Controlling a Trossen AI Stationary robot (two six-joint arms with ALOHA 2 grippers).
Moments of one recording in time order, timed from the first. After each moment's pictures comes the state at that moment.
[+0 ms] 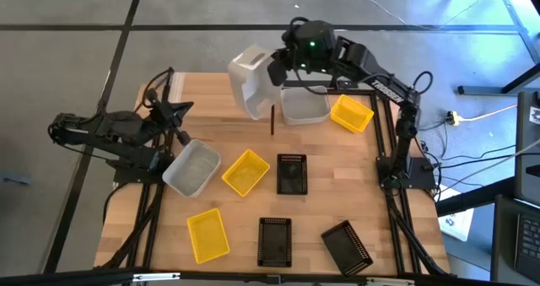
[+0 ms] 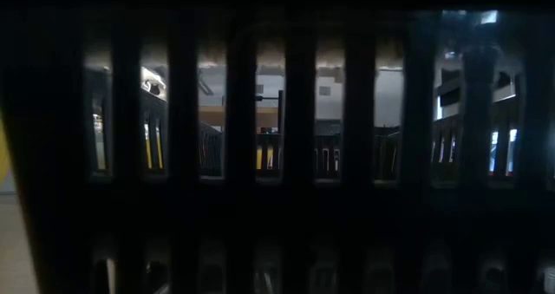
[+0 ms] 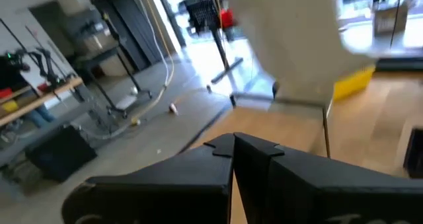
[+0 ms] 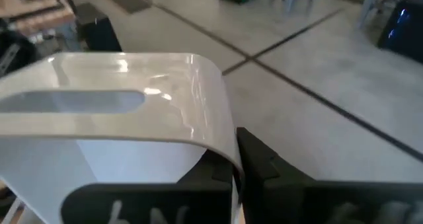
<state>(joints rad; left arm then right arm) -0.20 0.51 0.79 -0.38 -1.02 0.23 -0.36 1.91 2.35 -0.83 0.20 0.21</state>
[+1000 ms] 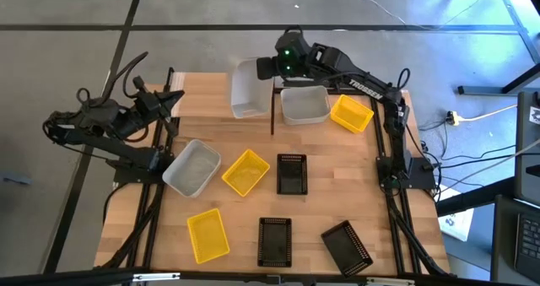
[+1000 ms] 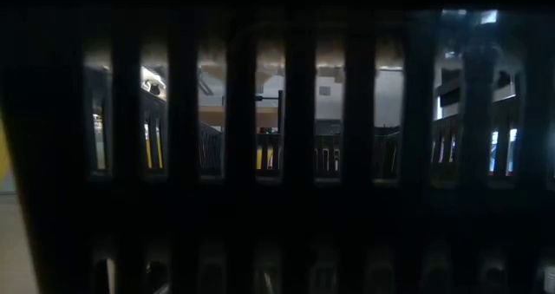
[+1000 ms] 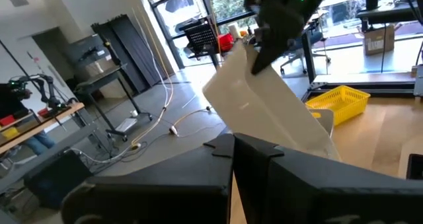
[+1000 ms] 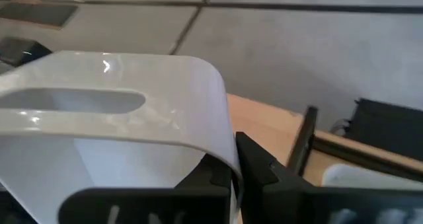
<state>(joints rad) -0.20 0.52 0.95 -0.42 -0.99 0.35 -0.39 2.02 2.27 -0.93 0.28 0.74</state>
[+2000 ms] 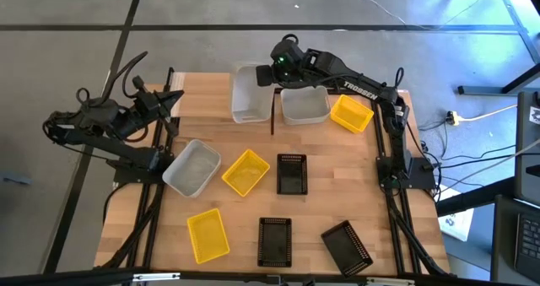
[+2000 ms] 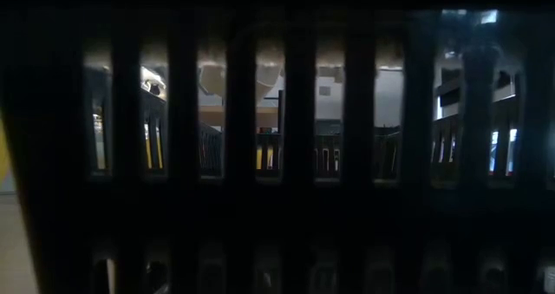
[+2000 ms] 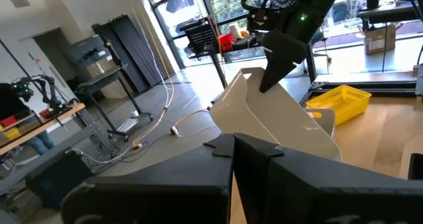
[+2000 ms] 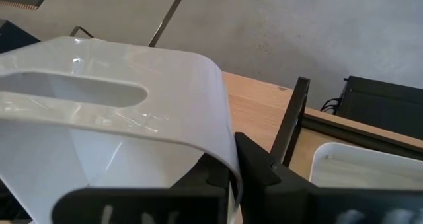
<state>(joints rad) -0.20 0.52 0.95 -0.42 -0.99 0.36 -0.39 2.02 2.19 -0.93 0.25 0.76</state>
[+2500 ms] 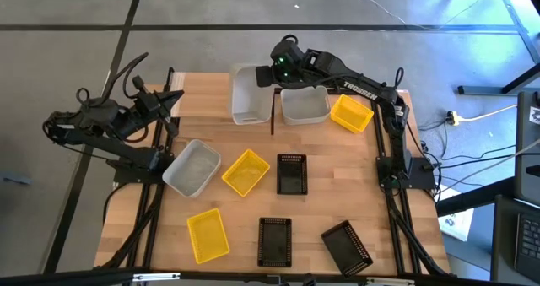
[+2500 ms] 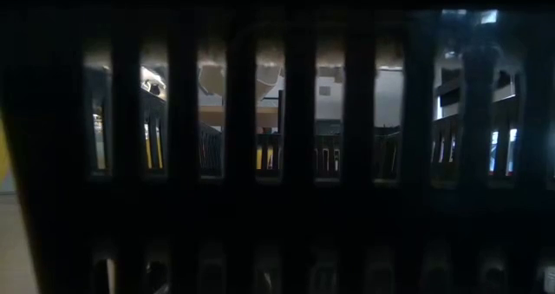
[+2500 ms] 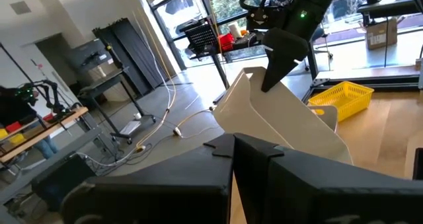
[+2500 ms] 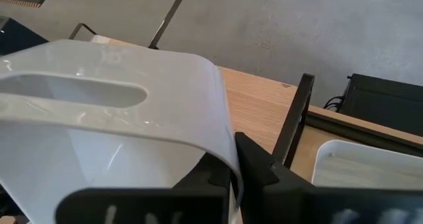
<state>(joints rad) -0.20 0.52 0.95 -0.42 -0.99 0.39 -0.40 2.02 2.19 -0.93 0.24 0.76</state>
